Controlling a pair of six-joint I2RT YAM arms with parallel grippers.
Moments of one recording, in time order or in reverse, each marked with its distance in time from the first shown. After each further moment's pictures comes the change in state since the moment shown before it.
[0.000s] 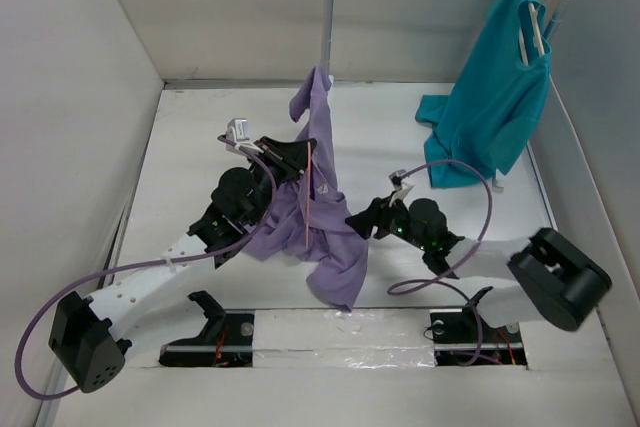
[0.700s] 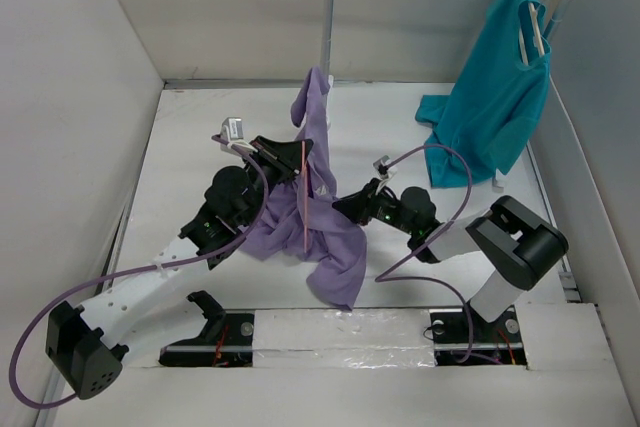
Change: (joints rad) left arm 0.018 -0.046 0.031 -0.113 0.023 -0.053; right arm -0.030 0.389 0.145 0.365 -0.209 -0.081
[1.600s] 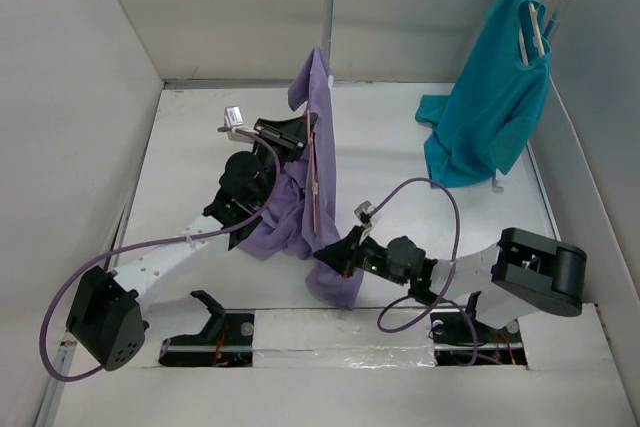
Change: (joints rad) left arm 0.066 0.207 0.027 0.296 -0.021 -0.227; right arm 0.472 -0.183 -0.142 -0.037 0.384 0.066
